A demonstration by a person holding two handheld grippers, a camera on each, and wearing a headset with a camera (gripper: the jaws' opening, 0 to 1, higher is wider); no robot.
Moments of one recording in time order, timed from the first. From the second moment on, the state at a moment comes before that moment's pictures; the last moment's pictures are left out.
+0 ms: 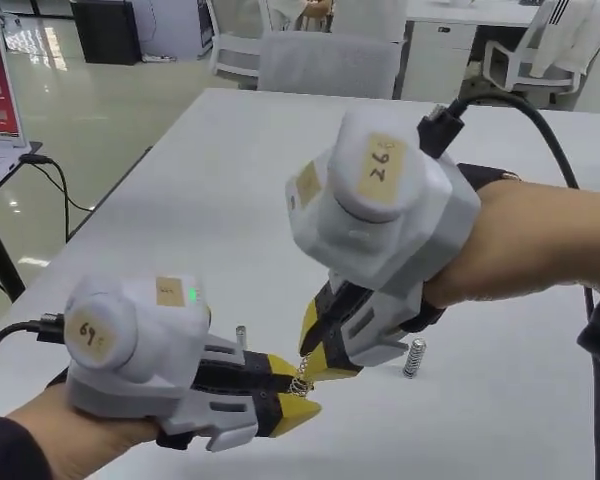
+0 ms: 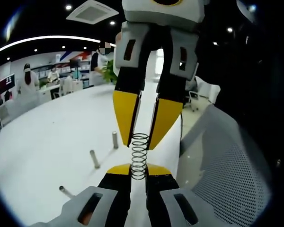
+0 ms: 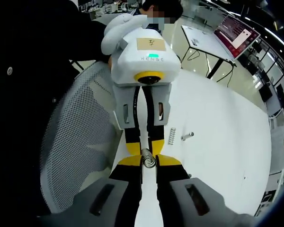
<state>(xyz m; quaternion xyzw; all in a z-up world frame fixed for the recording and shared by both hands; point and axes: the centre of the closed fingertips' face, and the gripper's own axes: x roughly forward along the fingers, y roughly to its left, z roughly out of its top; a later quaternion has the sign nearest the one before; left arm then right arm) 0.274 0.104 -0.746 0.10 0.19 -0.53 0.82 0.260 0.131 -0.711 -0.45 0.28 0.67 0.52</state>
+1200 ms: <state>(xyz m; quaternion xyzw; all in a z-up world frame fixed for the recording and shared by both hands) 0.285 0.113 -0.739 0.08 0.17 -0.51 0.84 0.271 0.130 -0.727 -0.41 0.34 0.66 0.53</state>
